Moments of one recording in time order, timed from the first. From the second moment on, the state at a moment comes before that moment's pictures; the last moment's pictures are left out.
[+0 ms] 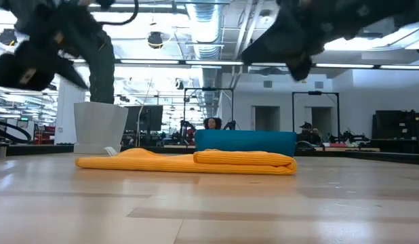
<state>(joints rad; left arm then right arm) -0.45 1.20 0.66 -0.31 -0.23 -1.65 0.40 1.55 0.72 0.39 0.47 0.37</state>
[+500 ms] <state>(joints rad) -0.43 1.18 0.66 -0.26 -0.25 -1.61 0.37 1.19 0.72 -0.15 0.50 0.48</state>
